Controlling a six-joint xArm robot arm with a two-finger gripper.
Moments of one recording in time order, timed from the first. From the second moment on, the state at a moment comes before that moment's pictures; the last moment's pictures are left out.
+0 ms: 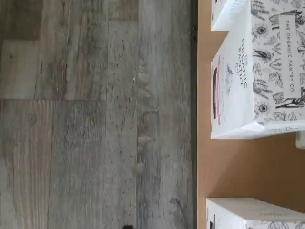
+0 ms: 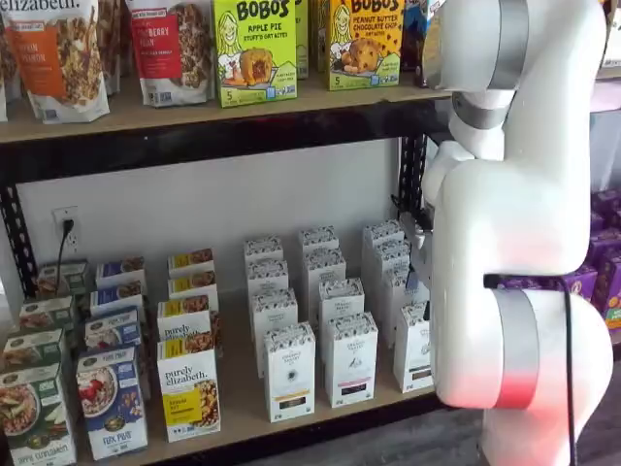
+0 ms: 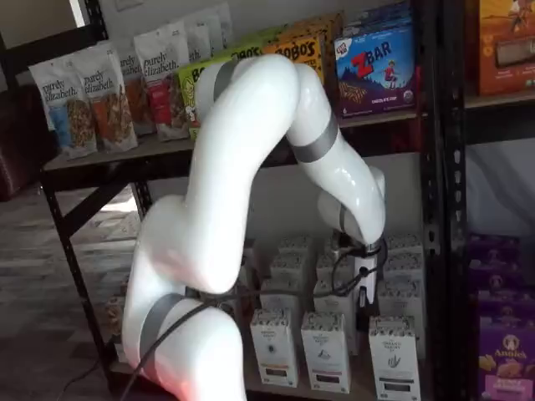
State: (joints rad) arm -0.34 0.61 -1.12 0.26 0.55 -2.13
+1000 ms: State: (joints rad) arm -0.34 0.76 -1.30 0.18 0.54 -2.05
